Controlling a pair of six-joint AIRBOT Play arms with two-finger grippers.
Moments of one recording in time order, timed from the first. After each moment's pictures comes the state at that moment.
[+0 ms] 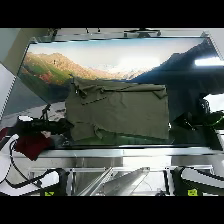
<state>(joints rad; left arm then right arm) 0.37 -1.33 0.62 0.79 -1.09 -1.02 -0.61 -1.37 0.75 -0.87 1.29 1.00</state>
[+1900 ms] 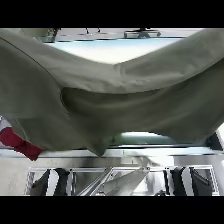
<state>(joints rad) 0.68 -0.77 1.63 0.13 -1.38 -0.90 -0.66 -0.67 1.44 -0.24 1.21 0.98</state>
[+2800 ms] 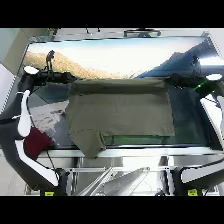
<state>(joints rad) 0.14 -1.93 1.74 0.72 -1.11 -0.97 -0.29 -1.73 1.37 -0.52 0.94 0.92</state>
